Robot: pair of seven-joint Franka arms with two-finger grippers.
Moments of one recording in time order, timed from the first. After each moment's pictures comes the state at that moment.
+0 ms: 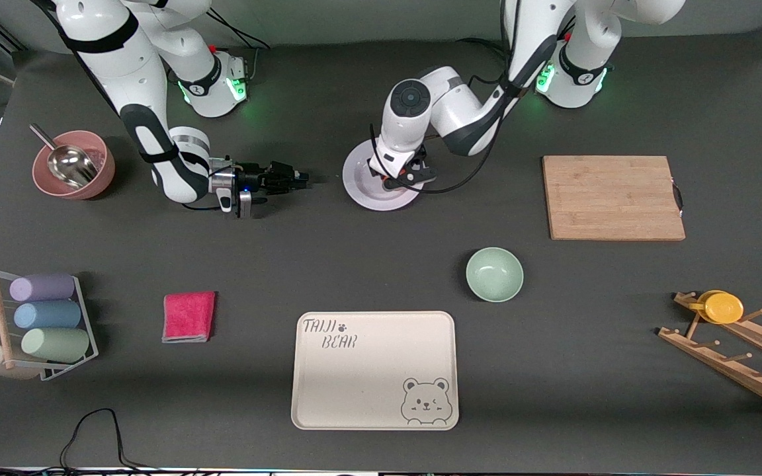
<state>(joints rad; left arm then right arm) -0.54 0.45 -0.46 -2.06 0.03 2.49 -1.29 0.35 0.42 -0.14 -2.61 1.67 1.90 -1.43</state>
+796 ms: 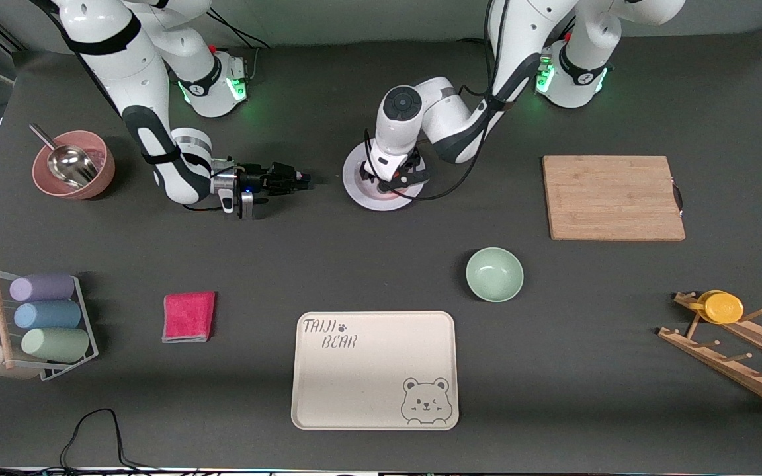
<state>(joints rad) -0.56 0.51 -0.45 -2.04 0.10 2.54 -1.35 0.36 0.43 -0.13 -2.60 1.72 1.90 -1.43</state>
